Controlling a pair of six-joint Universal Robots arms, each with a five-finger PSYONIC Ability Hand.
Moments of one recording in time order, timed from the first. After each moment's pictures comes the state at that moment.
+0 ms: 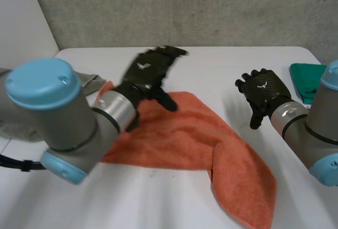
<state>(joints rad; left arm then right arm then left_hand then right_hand) 4.13 -1.98 -1.43 3.42 -1.38 3.04 1.88 -1.18 1.56 -0.13 1.43 2.57 0.20 0.22 0.22 0.21 0.04 0.20 0.22 0.21 0.23 0.07</state>
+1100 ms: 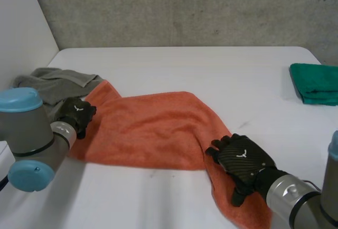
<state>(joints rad) 4.48 -2.11 -1.65 3.40 -1.56 3.80 1.97 -1.43 2.02 -0.07 1.26 2.64 1.14 1.18 1.18 1.19 0.99 0.20 0.22 0.21 0.23 0.07</state>
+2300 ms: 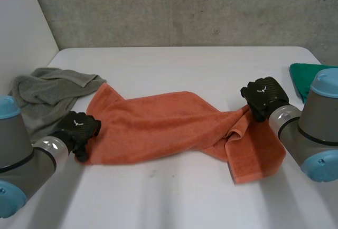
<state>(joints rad) 4.53 -1.92 -1.85 3.29 -1.39 3.75 1.86 -1.07 1.53 -0.21 1.44 2.54 0.49 0.47 0.47 0.47 0.30 0.97 1.18 1.18 1.19 0.99</state>
